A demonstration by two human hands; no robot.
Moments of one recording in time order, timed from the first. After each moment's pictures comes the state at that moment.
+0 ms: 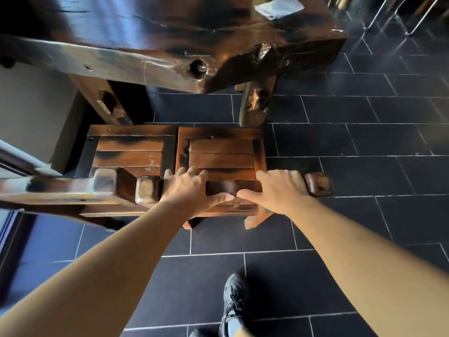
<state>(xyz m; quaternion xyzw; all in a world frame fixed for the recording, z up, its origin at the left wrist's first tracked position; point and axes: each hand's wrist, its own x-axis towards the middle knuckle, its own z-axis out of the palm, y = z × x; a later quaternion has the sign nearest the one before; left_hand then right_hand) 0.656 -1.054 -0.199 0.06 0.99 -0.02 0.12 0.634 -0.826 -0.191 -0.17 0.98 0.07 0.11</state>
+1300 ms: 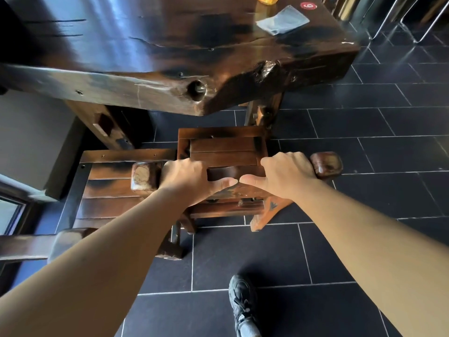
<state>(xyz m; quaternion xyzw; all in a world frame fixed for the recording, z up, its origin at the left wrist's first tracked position) 0.525 -1.051 -0.195 0.06 1.00 -0.04 0.06 0.500 -0.829 -0.194 -0.22 0.97 0.08 0.01</state>
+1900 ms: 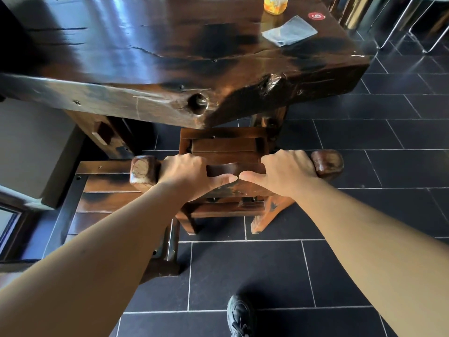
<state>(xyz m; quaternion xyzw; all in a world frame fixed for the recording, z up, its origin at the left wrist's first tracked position) 0.454 -1.051 -0.195 0.06 1.00 -0.04 0.06 0.426 -0.829 -0.199 -0.22 0.97 0.07 0.00</state>
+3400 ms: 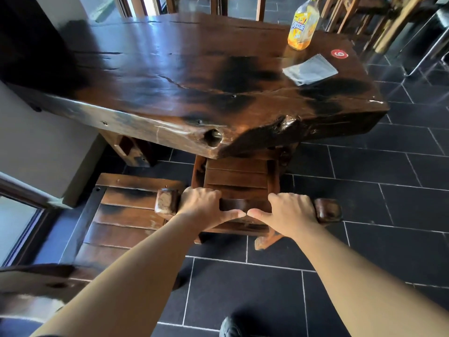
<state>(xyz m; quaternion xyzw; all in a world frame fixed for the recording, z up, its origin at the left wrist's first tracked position) 0.410 -1.048 -0.198 0.04 0.99 -0.02 0.12 0.385 -0.821 -0.195 -0.22 0.97 0.05 0.03</state>
